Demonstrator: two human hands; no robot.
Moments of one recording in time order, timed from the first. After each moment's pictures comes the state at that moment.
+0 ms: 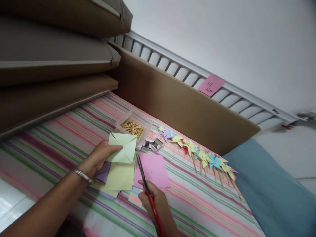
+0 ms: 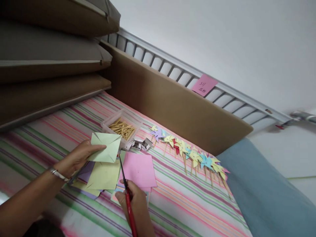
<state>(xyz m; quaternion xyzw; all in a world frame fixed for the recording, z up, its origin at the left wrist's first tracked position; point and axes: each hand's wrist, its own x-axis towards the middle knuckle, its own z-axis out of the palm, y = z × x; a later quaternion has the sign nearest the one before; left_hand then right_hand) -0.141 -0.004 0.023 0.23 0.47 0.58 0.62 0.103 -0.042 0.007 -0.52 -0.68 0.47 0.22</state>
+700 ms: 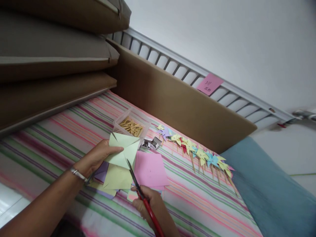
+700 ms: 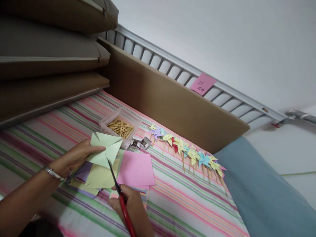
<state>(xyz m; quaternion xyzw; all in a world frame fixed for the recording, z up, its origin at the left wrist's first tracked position) -0.142 -0.004 0.018 0.27 0.44 0.55 0.65 0.098 -0.048 0.018 -0.49 -0.68 0.53 0.12</state>
